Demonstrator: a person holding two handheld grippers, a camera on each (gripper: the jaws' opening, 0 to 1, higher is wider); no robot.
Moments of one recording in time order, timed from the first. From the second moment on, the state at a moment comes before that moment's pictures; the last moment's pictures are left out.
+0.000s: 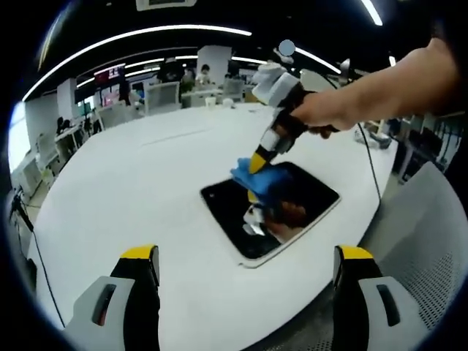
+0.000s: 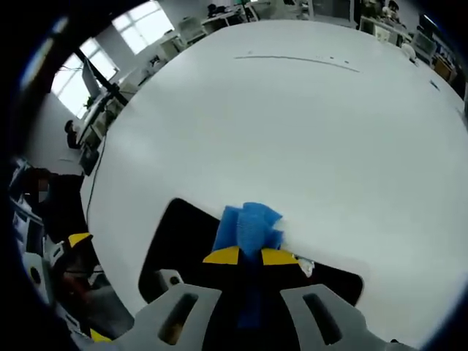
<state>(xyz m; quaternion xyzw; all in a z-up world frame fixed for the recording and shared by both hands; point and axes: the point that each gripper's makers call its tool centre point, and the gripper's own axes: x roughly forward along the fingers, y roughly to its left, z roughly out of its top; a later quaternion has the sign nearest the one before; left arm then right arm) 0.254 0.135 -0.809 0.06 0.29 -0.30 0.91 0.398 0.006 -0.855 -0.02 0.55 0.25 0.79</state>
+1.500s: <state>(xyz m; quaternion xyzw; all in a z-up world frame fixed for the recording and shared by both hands) 0.250 0.139 -0.814 0.07 0.30 -0.30 0.90 0.398 -0.026 -0.856 -0.02 0.57 0.22 0.79</state>
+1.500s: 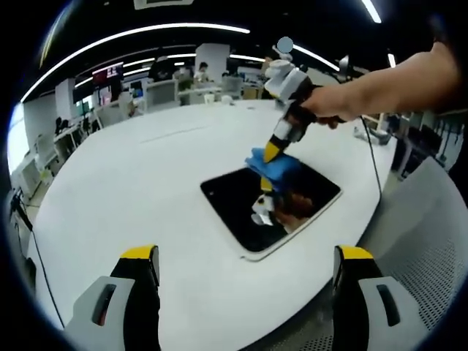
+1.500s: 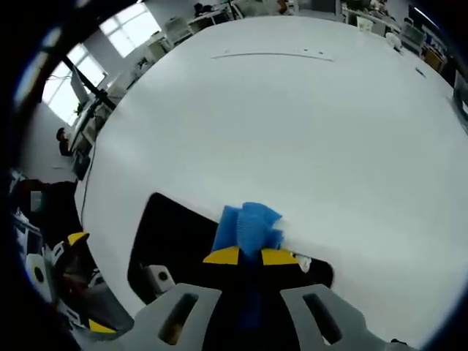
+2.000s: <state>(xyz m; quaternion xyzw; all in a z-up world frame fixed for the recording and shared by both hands) 0.249 0.135 -0.813 0.06 0.30 -0.31 0.90 0.399 -0.029 -0.857 -0.01 0.58 0.20 0.79</state>
